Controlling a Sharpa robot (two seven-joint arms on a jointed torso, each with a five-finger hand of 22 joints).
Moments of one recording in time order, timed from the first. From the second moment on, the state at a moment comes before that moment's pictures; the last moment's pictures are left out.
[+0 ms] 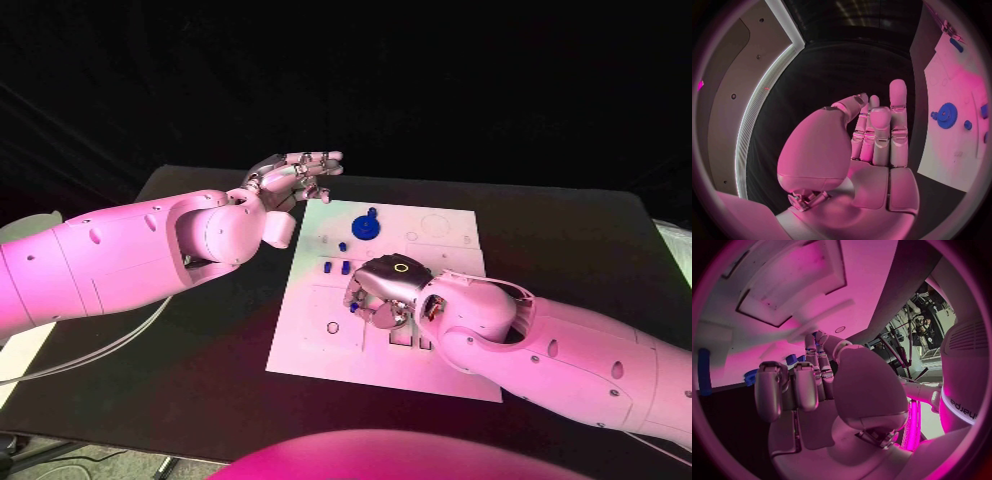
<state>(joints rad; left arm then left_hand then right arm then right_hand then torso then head) 1.20 -0.88 -0.02 1.51 0.18 -0.20 0.33 1.37 -0.13 0.48 -0.03 0.20 1.03 0.17 0.12 0.07 1.13 0.09 0.28 0.12 1.28 0.00 1.15 0.66 0.16 1.28 0.10 0.58 0.84 0.99 -0.57 -0.01 1.60 -1.83 -0.16 -0.15 1.36 -0.12 0.52 -0.03 0.05 1.14 0.14 0.07 0.10 1.21 0.08 0.06 0.10 1.47 -0.01 1.38 1.28 0.05 1.45 0.09 1.41 1.31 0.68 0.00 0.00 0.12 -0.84</state>
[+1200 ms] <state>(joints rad) 1.20 -0.89 -0.02 1.51 0.17 -0.20 0.32 1.37 -0.13 0.48 -0.03 0.19 1.03 0.18 0.12 0.07 1.13 0.09 0.29 0.12 1.28 0.00 1.15 0.65 0.16 1.28 0.10 0.58 0.84 1.08 -0.84 0.04 1.69 -1.78 -0.22 -0.19 1.34 -0.17 0.38 0.00 0.05 1.00 0.14 0.06 0.07 1.04 0.08 0.10 0.06 1.47 0.00 1.34 1.22 0.07 1.40 0.10 1.32 1.18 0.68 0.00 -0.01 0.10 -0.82</state>
